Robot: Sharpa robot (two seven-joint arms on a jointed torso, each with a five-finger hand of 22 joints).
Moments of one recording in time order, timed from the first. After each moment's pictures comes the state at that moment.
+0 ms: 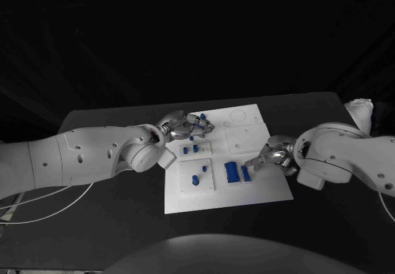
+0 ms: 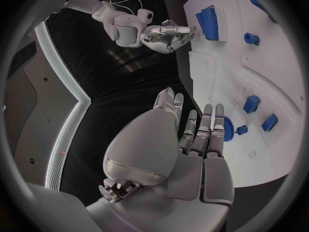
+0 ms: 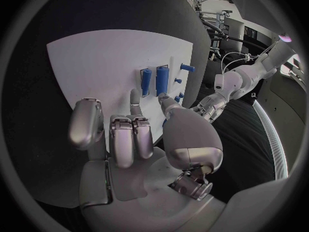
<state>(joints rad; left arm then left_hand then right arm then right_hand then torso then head) 1.21 -0.80 -0.23 1.51 -0.32 -0.24 0.28 1.60 0.14 -0.19 0.29 0.41 0.95 0.14 0.09 0.07 0.23 0.15 0.67 0.07 0.43 0.24 0.50 0.07 0.12 0.43 0.29 0.15 0.81 1.33 -0.87 -0.23 1.71 -0.87 0.01 -0.63 0.90 -0.02 0.19 0.05 0.28 1.03 0.05 0.09 0.80 1.47 -0.03 1.57 1.31 1.47 -0.09 1.57 1.31 0.07 1.44 0.03 1.16 1.31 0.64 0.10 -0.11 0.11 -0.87</state>
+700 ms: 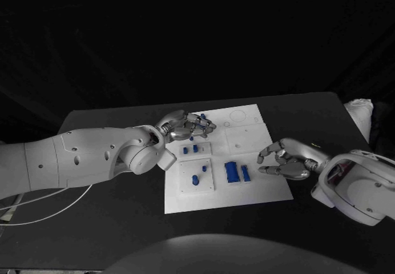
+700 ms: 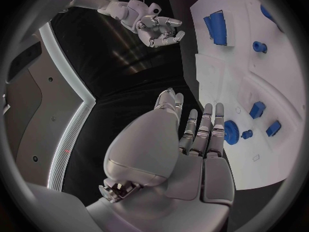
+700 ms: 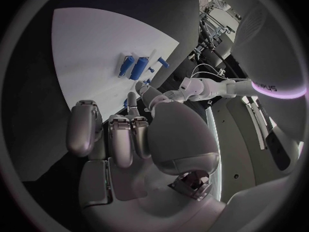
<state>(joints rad) 1.21 -0.82 -0.23 1.54 -0.32 -0.25 0.32 1.62 0.14 -0.19 0.29 0.43 0.95 0.14 0.10 0.07 0.25 0.16 0.68 0.07 0.44 0.24 0.51 0.07 0.12 0.45 0.28 0.16 0.81 1.21 -1.11 -0.24 1.89 -1.31 -0.33 -0.12 1.22 -0.02 0.24 -0.06 0.24 0.93 0.07 0.17 0.79 1.47 -0.01 1.57 1.31 1.46 -0.07 1.57 1.31 0.07 1.43 0.05 1.23 1.31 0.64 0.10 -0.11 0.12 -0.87</state>
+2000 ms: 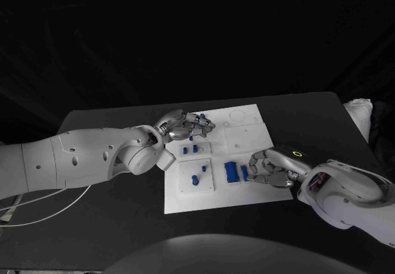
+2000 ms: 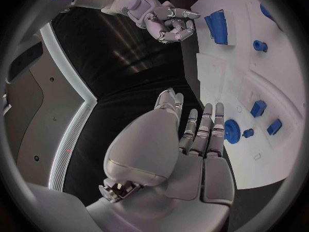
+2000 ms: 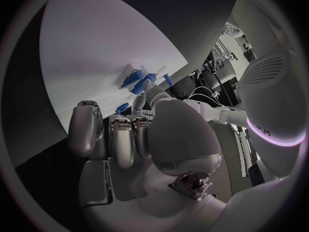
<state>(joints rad) 1.21 -0.83 -0.23 1.55 -0.32 -0.25 0.33 1.62 0.14 -0.19 0.29 0.44 0.95 0.14 0.10 0.07 0.26 0.16 0.68 0.07 0.45 0.24 0.52 0.07 0.12 0.45 0.29 0.16 0.81 1.13 -1.01 -0.24 1.81 -1.56 -0.39 -0.12 1.25 -0.05 0.15 0.08 0.21 0.83 0.02 0.71 1.23 1.47 -0.04 1.57 1.31 1.47 -0.09 1.57 1.31 0.07 1.41 0.03 1.25 1.31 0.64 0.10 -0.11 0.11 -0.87</state>
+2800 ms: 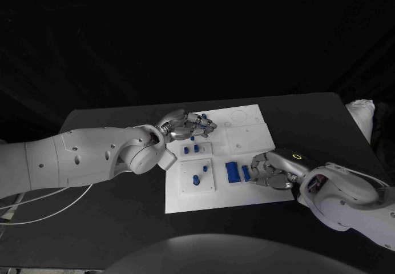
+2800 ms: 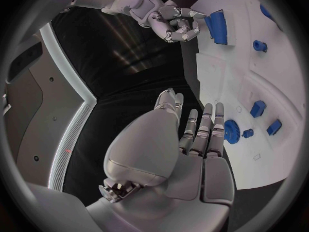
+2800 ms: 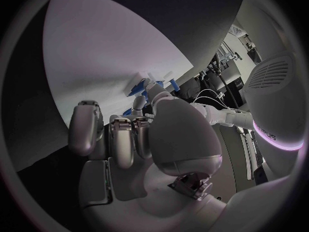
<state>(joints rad) 1.21 -0.83 -0.23 1.55 -0.32 -0.25 0.33 1.62 0.14 -0.19 0.29 0.44 0.95 0.14 0.10 0.07 0.26 0.16 0.68 0.07 0.45 0.24 0.52 0.07 0.12 0.45 0.29 0.17 0.81 1.11 -0.99 -0.24 1.78 -1.56 -0.39 -0.17 1.26 -0.05 0.16 0.08 0.23 0.83 0.01 0.71 1.23 1.47 -0.04 1.57 1.31 1.47 -0.09 1.57 1.31 0.07 1.41 0.03 1.24 1.31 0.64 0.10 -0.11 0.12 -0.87</state>
